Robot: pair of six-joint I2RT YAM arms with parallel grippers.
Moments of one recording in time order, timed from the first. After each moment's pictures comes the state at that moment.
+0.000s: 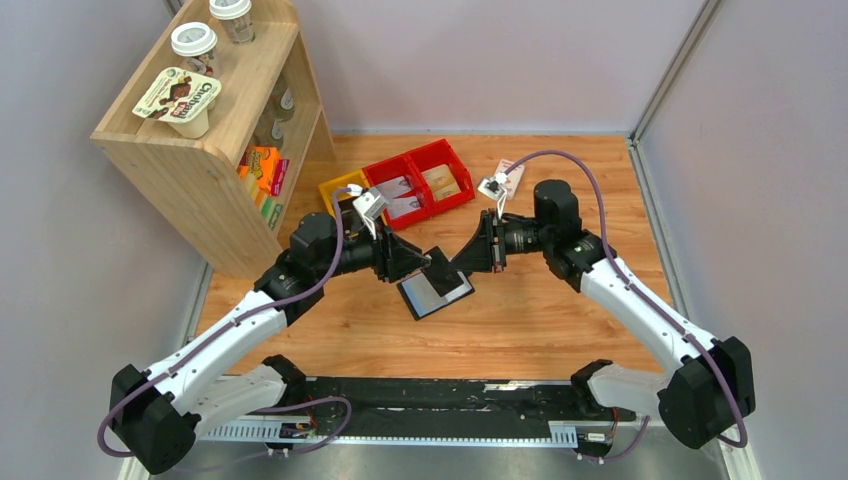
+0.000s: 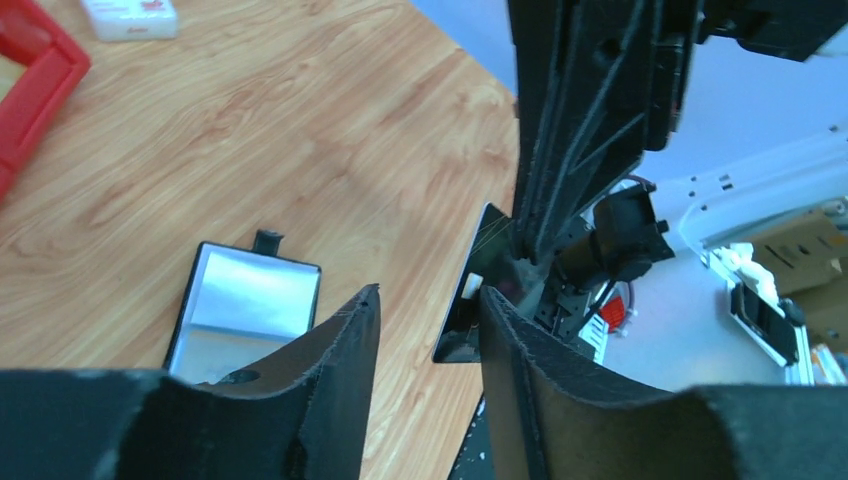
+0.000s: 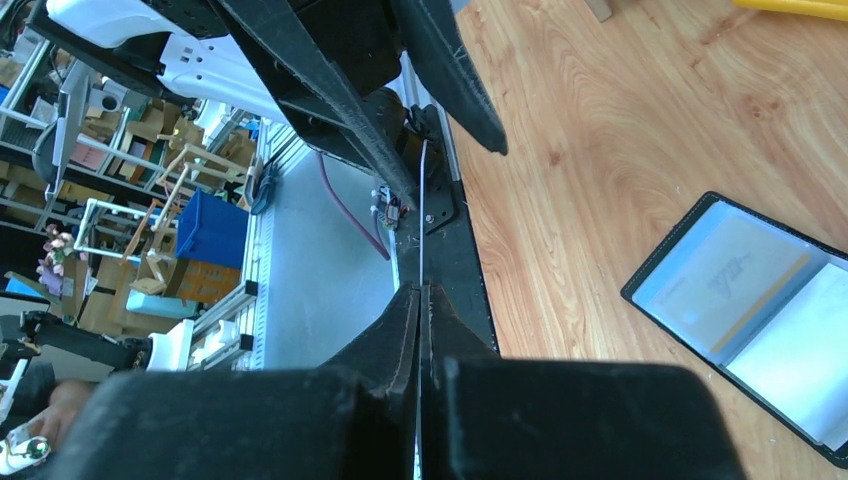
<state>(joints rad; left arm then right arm) -0.64 0.96 0.74 0.05 0.51 -0.42 0.49 1.18 0.91 -0.07 -1.06 0.47</state>
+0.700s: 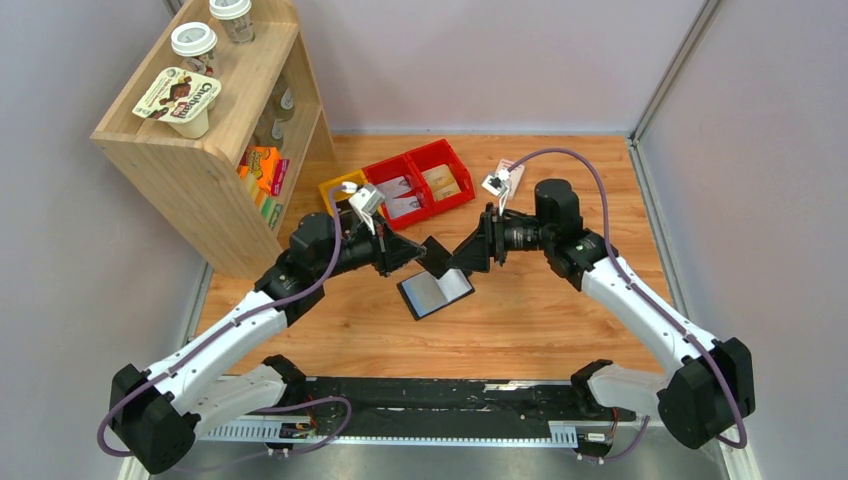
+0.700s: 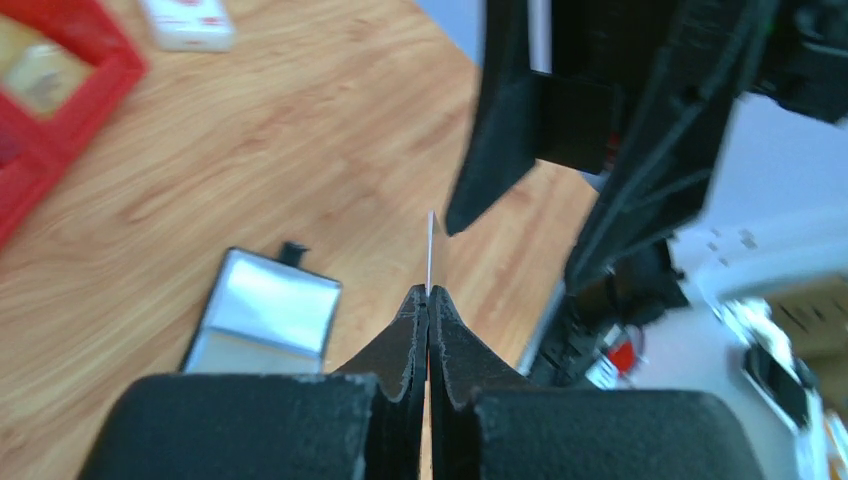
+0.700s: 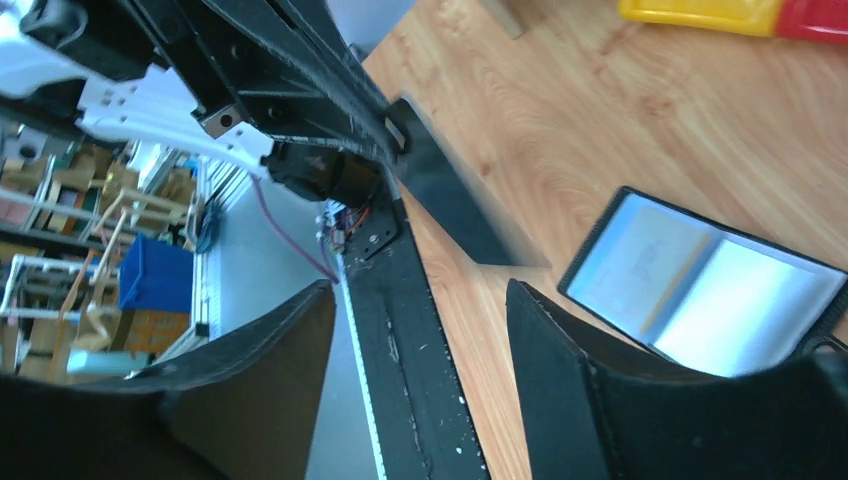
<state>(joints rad) -0.64 0.96 0.74 0.09 0.48 -0.46 0.48 1.18 0.92 -0.11 -0.96 0.42</state>
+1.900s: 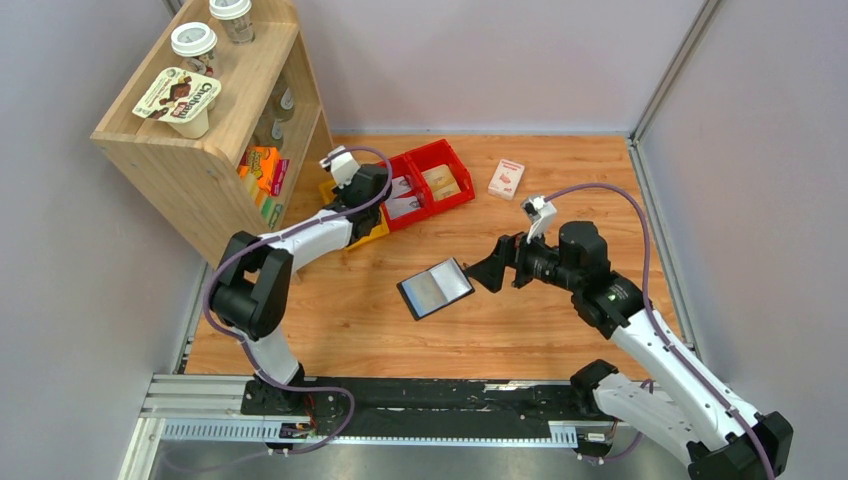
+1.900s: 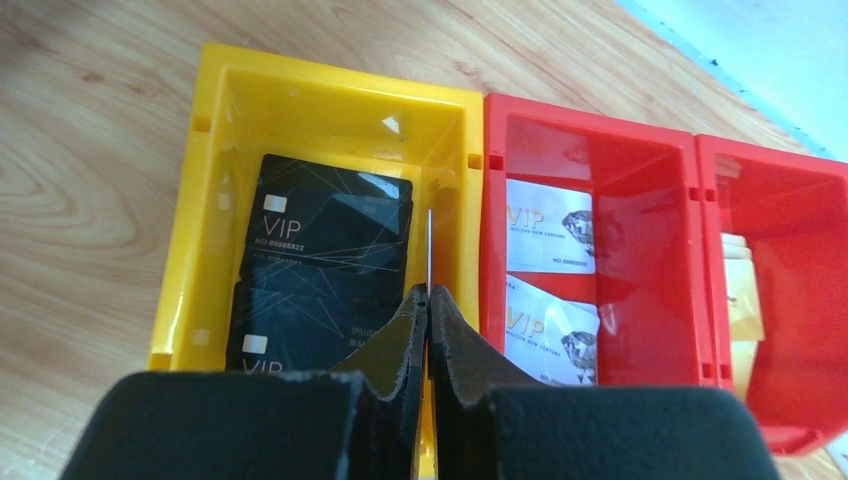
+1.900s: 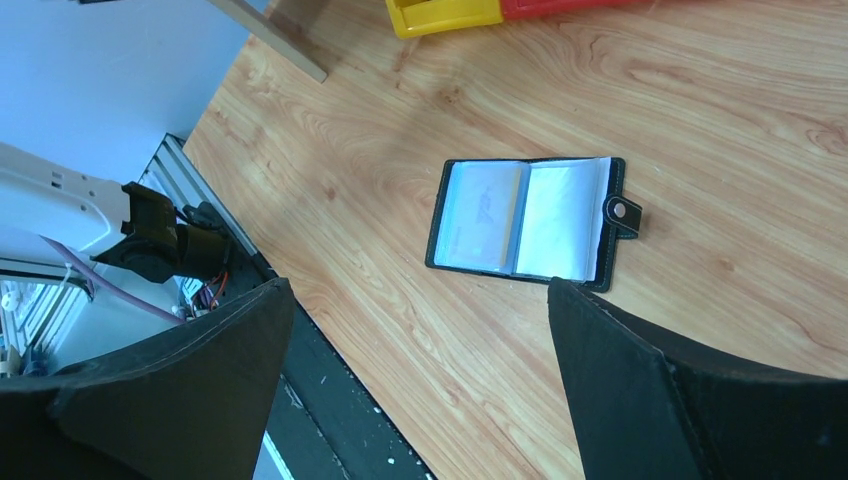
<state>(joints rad) -0.48 1.70 1.09 0.02 -0.69 -0.76 0.53 0.83 0.74 -0.27 -0.40 0.43</state>
